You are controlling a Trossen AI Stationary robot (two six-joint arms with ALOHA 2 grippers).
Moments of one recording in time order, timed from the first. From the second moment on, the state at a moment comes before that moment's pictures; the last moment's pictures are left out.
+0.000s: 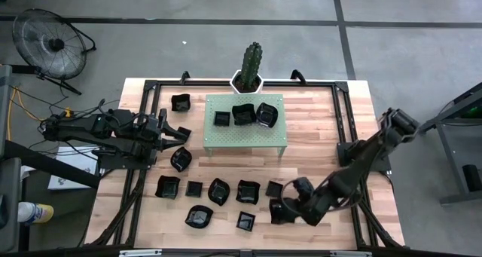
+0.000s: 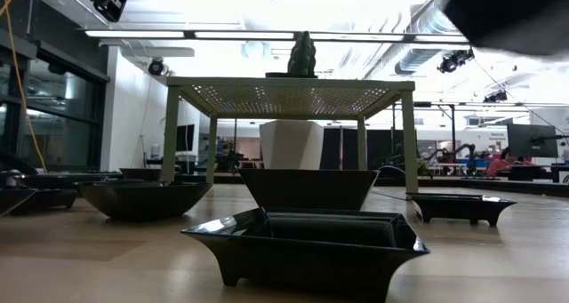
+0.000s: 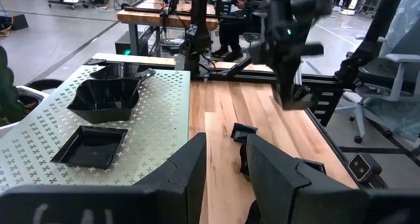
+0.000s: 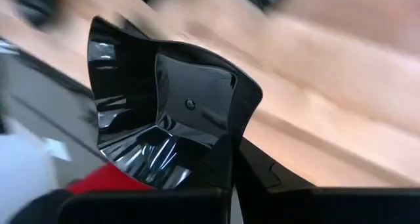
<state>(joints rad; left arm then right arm) -0.13 0.39 0.61 -0.37 -0.06 -0.10 0.73 1.52 1.10 -0.61 0.16 1.98</state>
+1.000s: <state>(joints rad) -0.13 0.39 0.61 -0.37 -0.06 -0.10 0.10 1.37 1.35 -0.61 0.11 1.20</state>
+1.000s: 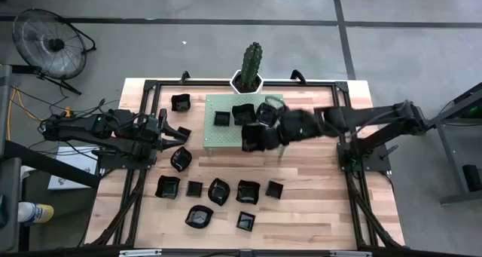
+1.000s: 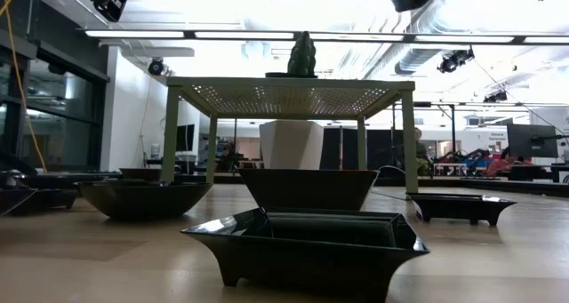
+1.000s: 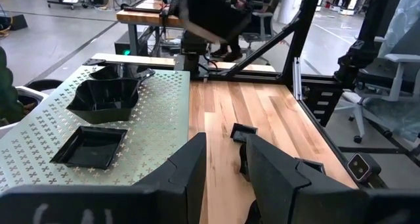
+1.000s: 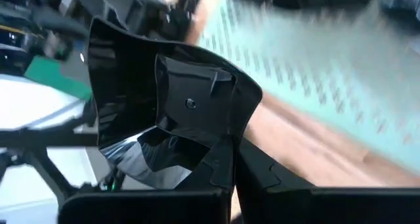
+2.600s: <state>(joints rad) -0.13 0.39 0.61 -0.37 -0.05 -0.10 -0.35 1.80 1.85 -1.01 -0.24 0.82</state>
